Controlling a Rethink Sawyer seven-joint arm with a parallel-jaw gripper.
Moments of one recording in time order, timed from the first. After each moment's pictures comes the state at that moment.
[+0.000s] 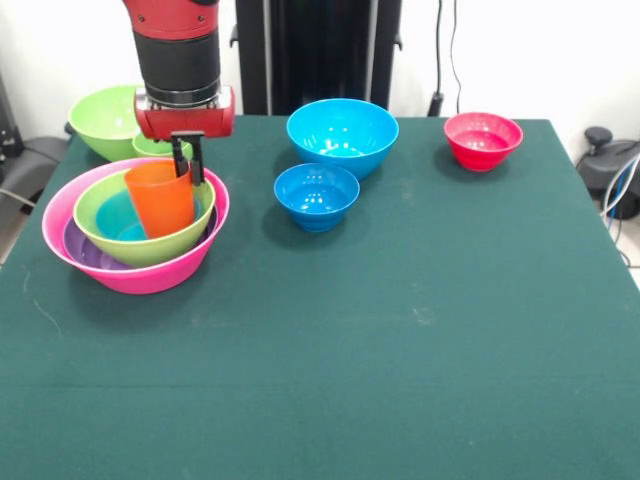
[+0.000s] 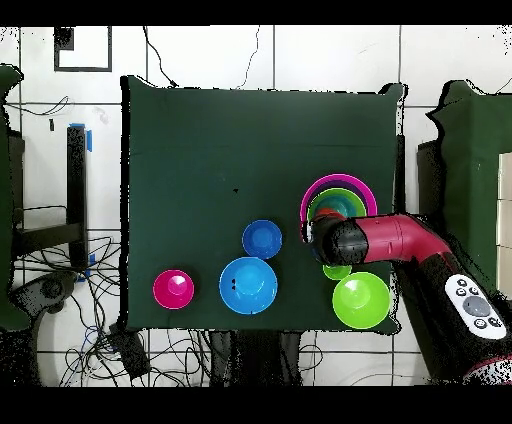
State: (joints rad) arm -0.86 -0.63 0.50 1.77 -0.75 0.61 1.74
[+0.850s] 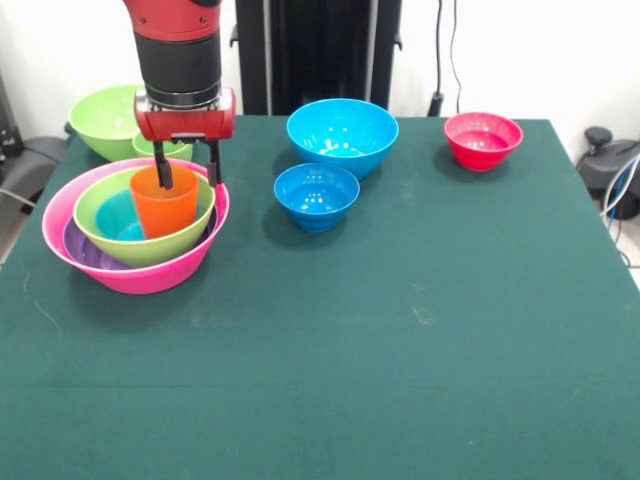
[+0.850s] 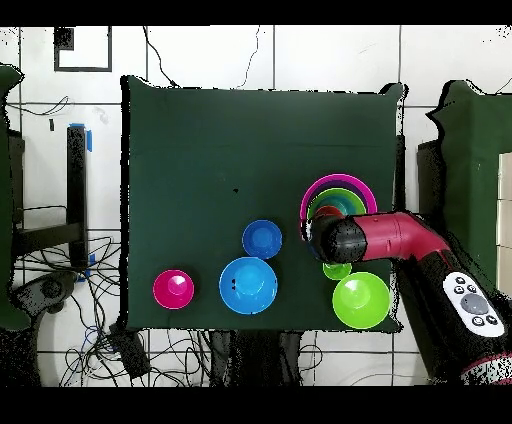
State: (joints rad) arm -0.85 -0.63 0.50 1.76 -0.75 0.61 1.74
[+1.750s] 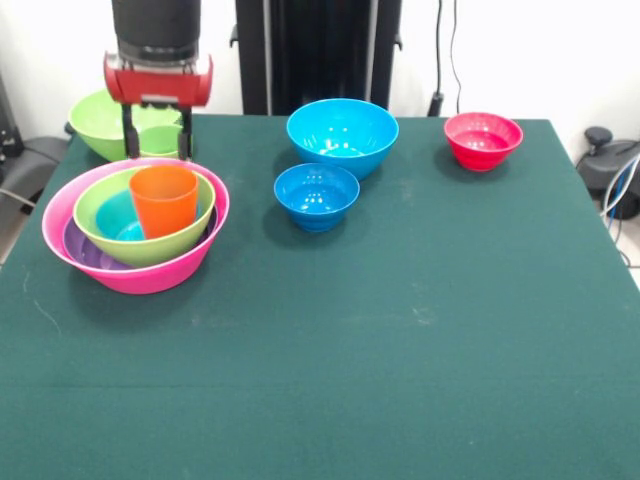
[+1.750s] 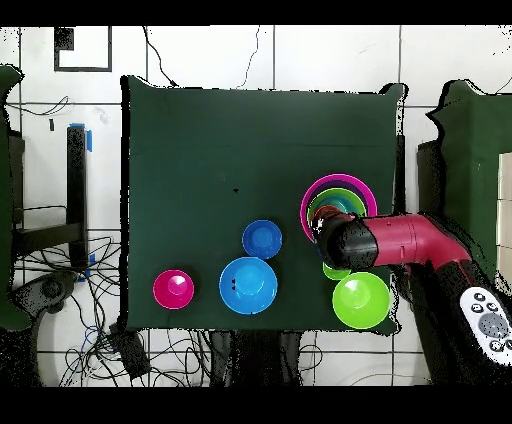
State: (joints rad) arm -0.85 -0.78 0.49 1.80 -0.75 0.61 1.74
